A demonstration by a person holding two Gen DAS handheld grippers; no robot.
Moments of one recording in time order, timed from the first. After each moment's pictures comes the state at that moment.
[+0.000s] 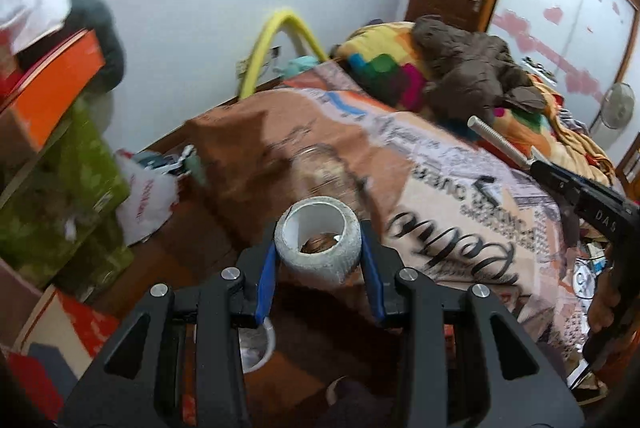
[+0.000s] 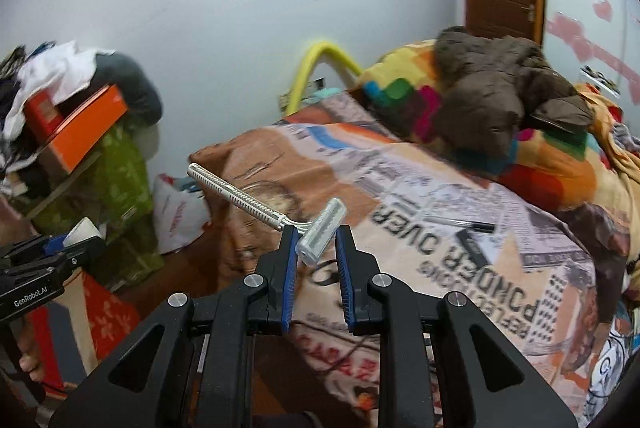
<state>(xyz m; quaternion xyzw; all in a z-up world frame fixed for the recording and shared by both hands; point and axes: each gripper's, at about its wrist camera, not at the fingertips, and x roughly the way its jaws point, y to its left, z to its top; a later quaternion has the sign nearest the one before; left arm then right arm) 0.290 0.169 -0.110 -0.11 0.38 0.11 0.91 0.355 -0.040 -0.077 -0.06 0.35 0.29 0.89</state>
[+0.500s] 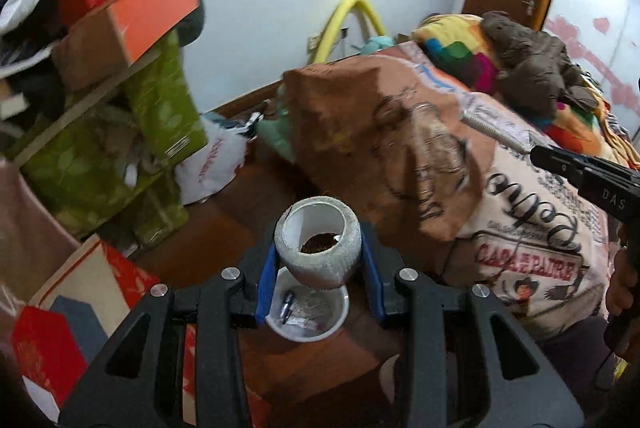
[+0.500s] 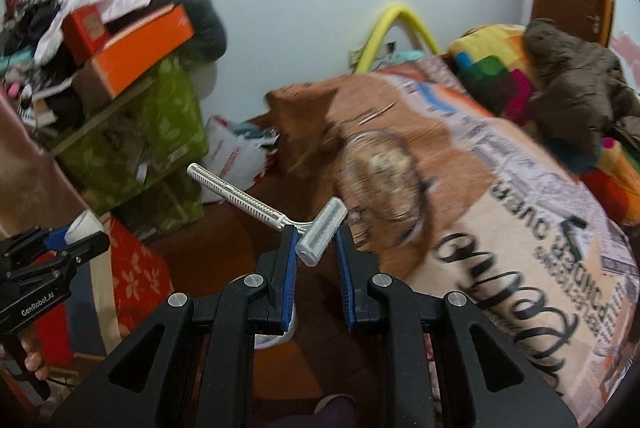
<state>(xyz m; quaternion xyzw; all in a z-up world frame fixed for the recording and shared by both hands) 0.199 0.258 -0.171 -0.13 0.40 0.19 0.89 0.306 0.081 -0.136 -0.12 0.40 0.37 0.83</state>
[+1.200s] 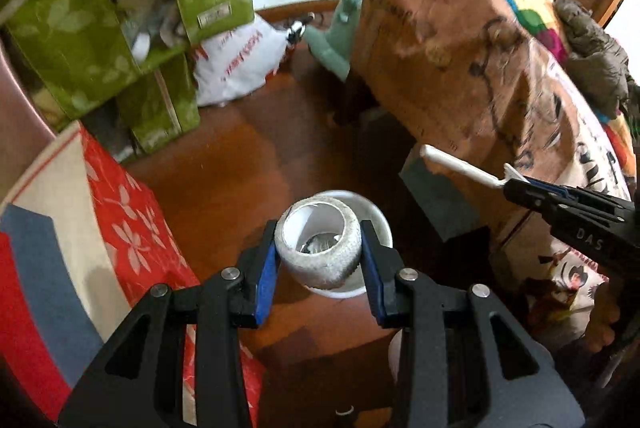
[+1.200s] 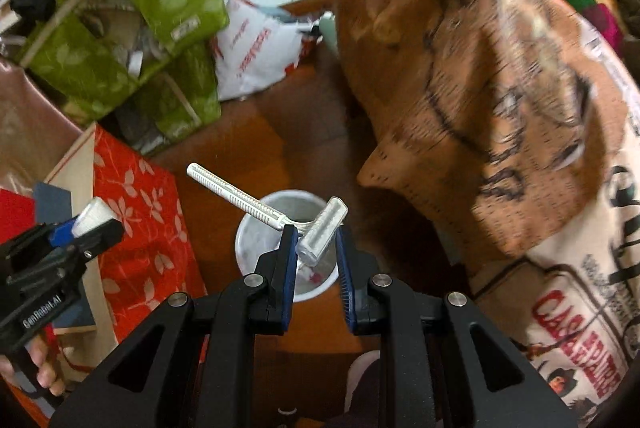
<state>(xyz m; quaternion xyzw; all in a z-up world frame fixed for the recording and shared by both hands) 0.181 0.335 -0.320 -0.24 0.48 0.22 0.81 0.292 0.184 -0.286 -0.19 0.54 0.38 0.73</state>
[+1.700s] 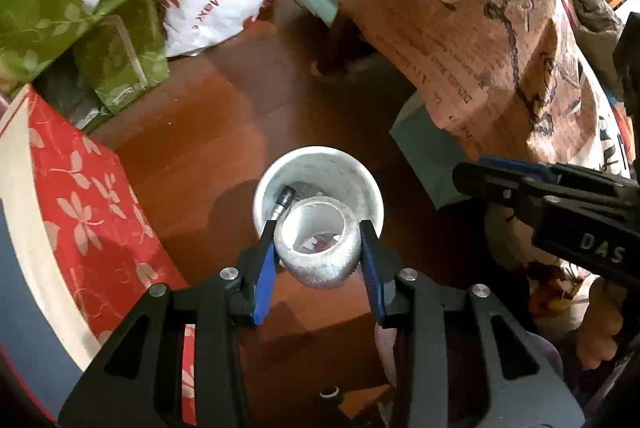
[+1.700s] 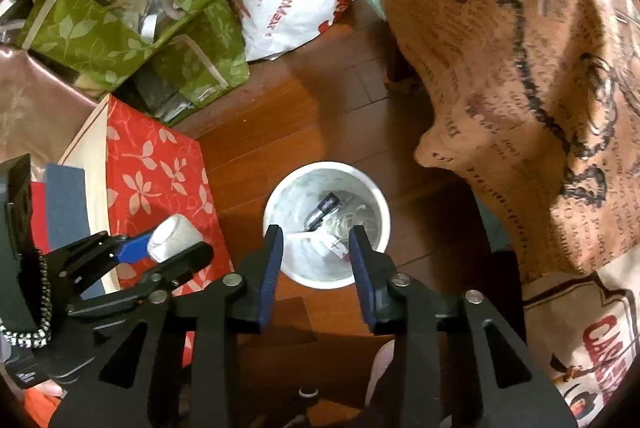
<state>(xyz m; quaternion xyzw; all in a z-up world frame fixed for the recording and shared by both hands) 0.217 0.332 -0.384 -0.27 0.54 0.17 0.78 0.297 0.207 -0.317 -0.18 0.59 0.42 0.67</state>
